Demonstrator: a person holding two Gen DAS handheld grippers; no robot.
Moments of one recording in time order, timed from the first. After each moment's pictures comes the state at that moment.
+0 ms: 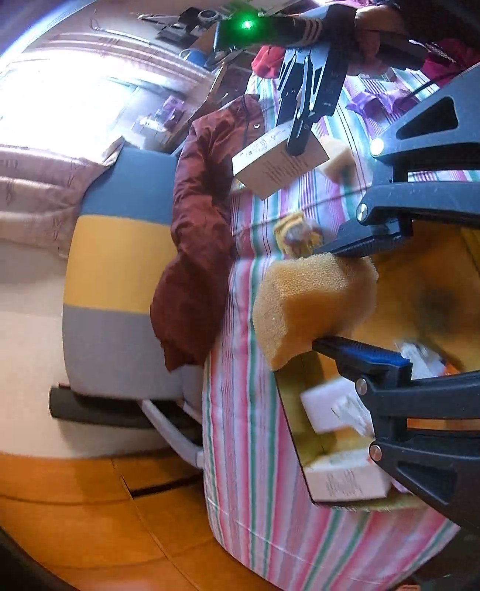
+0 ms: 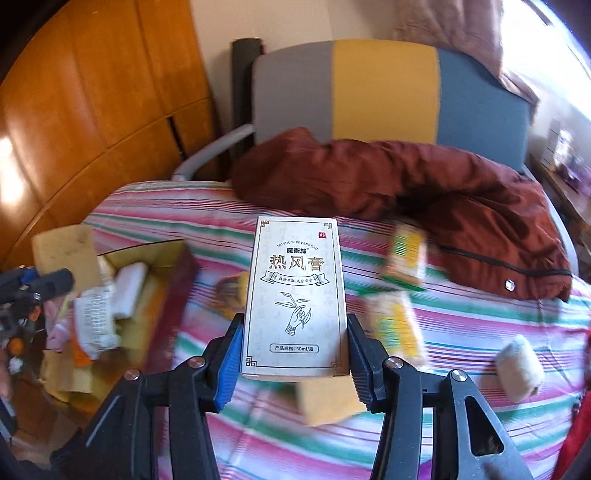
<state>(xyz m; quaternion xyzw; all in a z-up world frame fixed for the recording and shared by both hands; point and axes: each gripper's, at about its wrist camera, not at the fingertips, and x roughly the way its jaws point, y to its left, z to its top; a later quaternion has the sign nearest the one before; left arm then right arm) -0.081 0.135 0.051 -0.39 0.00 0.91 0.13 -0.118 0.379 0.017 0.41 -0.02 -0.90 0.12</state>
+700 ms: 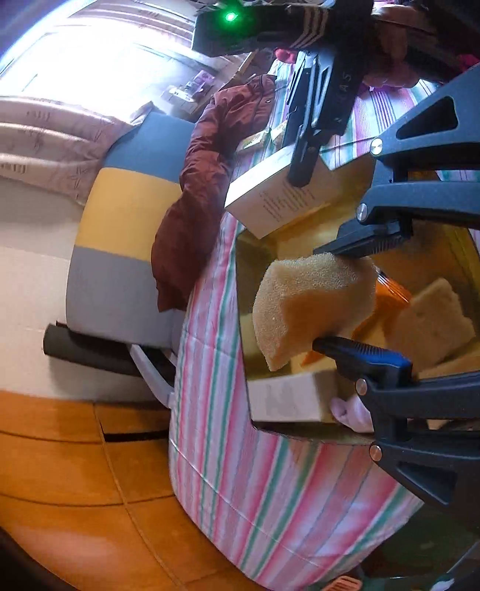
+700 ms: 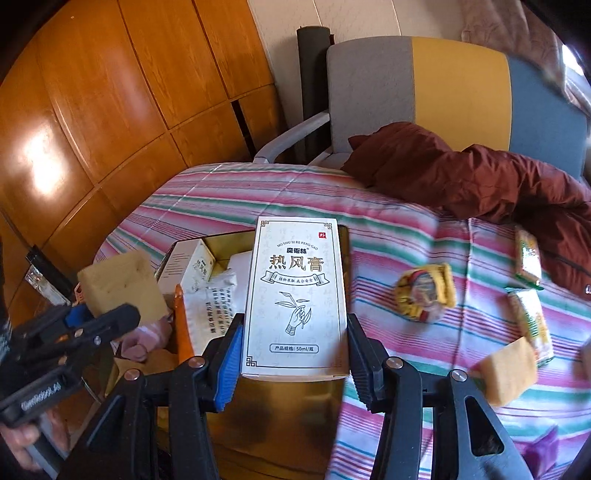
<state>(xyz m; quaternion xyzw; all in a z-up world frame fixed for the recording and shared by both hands) -0.030 0.037 0.031 -0.39 -0.06 0.92 0.08 -0.098 0.228 0.016 0.42 -0.03 -0.88 0.20</state>
